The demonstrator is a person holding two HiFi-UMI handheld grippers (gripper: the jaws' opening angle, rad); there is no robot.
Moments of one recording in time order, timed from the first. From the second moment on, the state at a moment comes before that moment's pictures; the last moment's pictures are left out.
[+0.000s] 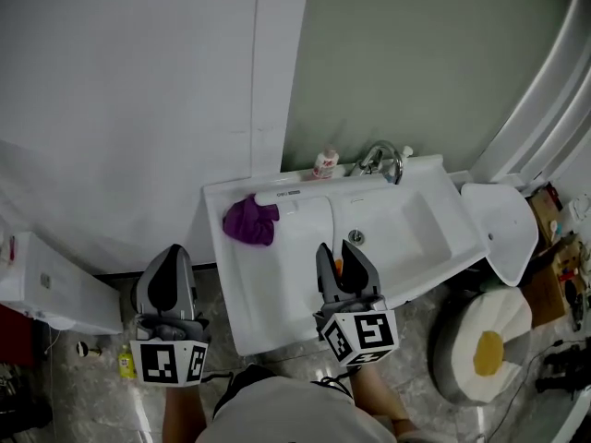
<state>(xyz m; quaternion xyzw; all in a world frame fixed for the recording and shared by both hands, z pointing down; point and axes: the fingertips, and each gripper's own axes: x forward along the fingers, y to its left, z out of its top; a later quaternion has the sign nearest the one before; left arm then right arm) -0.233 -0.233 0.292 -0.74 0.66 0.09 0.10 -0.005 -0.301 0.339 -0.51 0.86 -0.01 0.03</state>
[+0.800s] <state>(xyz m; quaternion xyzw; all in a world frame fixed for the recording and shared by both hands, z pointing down) -0.298 -0.306 0.342 -0.77 0.64 0.08 0.04 -0.087 -0.375 0.484 -0.51 0.84 -0.13 -0.13</state>
